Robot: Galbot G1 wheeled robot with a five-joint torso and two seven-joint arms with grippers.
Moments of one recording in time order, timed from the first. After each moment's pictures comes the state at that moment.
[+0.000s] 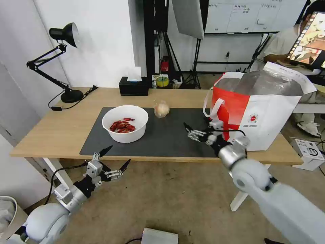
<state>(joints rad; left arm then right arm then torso) 1.54 -0.77 -0.51 -2.01 -0.51 -0.23 0.22 -0.71 0.87 -0.12 1.83 0.81 -0.16 0.22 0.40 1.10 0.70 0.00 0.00</state>
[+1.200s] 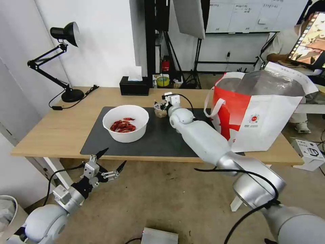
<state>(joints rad) 1.53 -0.78 -0.51 -1.96 -0.51 -0.24 0.22 -0.08 1.53 -0.30 0.71 0.69 -0.27 0.21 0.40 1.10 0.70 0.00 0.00</state>
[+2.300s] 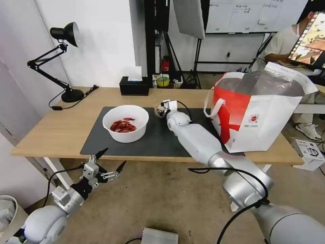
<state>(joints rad) 1.55 -0.79 -0.51 -1.96 -0.51 -0.25 0.23 -0.11 1.55 -0.28 0.66 0.68 -0.29 0.19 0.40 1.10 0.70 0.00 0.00</state>
